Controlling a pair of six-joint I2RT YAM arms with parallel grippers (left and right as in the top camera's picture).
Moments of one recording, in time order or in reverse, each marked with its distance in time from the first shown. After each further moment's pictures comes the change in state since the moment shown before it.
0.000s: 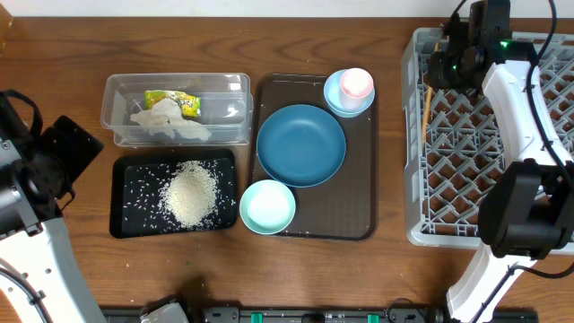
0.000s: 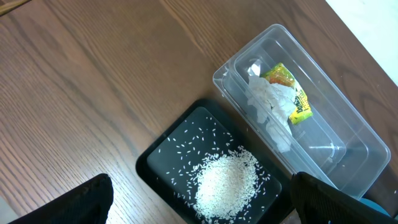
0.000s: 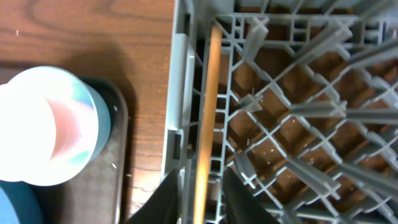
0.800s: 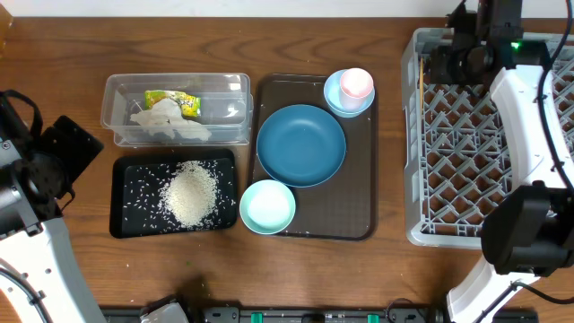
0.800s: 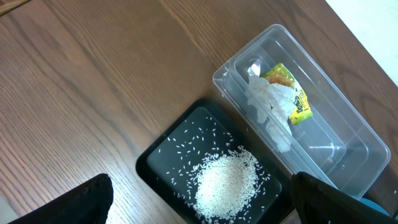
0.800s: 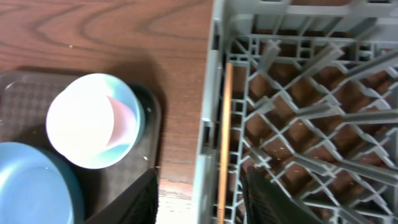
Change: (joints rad) left arm 0.000 0.000 0.000 0.000 0.000 0.000; right arm 0.021 -0.101 -0.002 -0.033 -0.041 0.011
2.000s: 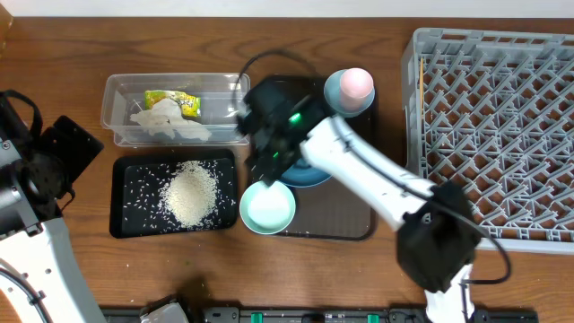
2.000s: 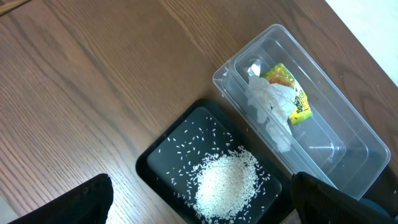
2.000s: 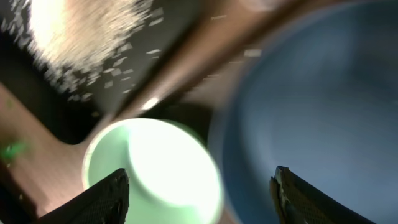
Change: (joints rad) left arm 0.000 0.000 0.000 0.000 0.000 0.000; right arm 0.841 0.142 -0.001 -0.136 0.006 -0.024
